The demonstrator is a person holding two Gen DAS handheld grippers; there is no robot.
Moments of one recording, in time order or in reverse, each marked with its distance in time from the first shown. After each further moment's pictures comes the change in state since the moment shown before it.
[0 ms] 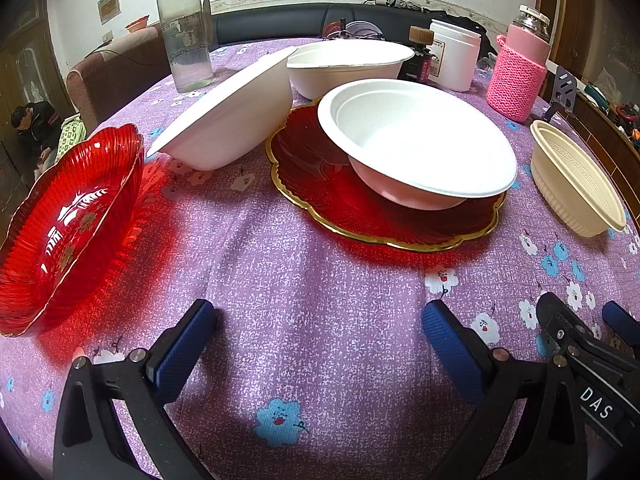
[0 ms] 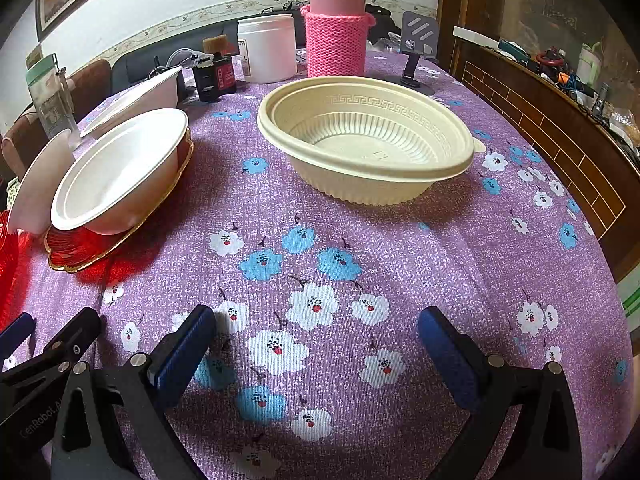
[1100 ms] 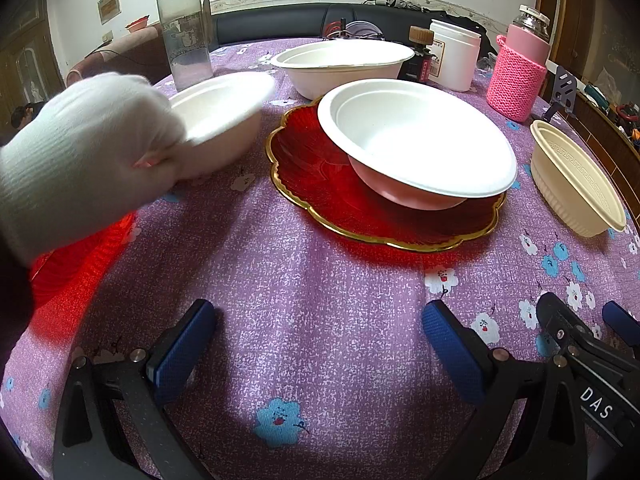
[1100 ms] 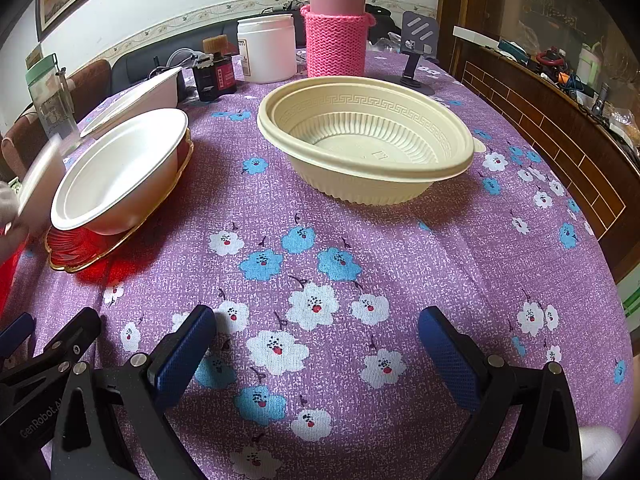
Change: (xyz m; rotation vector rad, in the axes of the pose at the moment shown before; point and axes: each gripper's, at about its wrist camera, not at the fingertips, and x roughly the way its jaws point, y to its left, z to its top) left arm 0.000 0.000 0.000 0.000 0.000 0.000; right arm 0.000 0.000 0.000 0.000 0.000 0.000
